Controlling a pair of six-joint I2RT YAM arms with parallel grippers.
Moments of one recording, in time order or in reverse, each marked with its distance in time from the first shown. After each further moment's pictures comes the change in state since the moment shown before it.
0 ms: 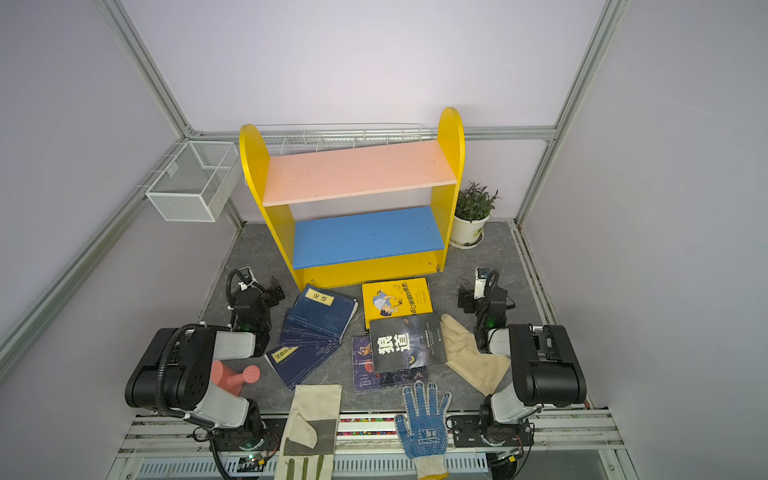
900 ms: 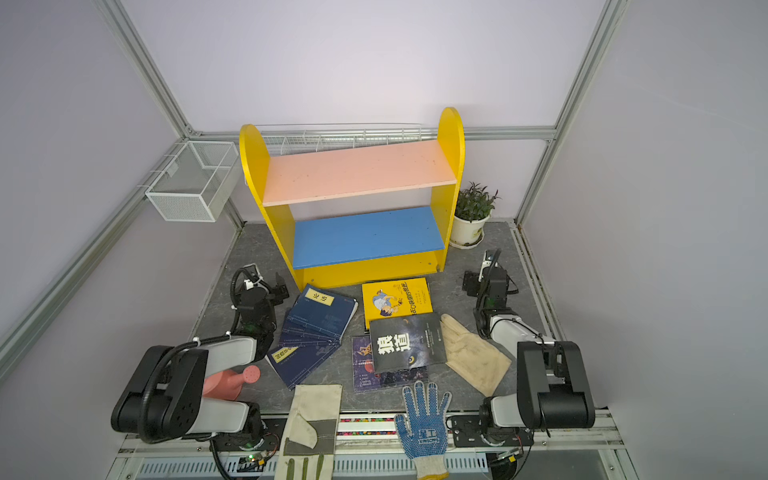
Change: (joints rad) left arm -0.143 -0.207 0.002 -0.130 -0.150 0.066; right arm 0.054 -0.169 0.264 -0.451 0.265 0.167
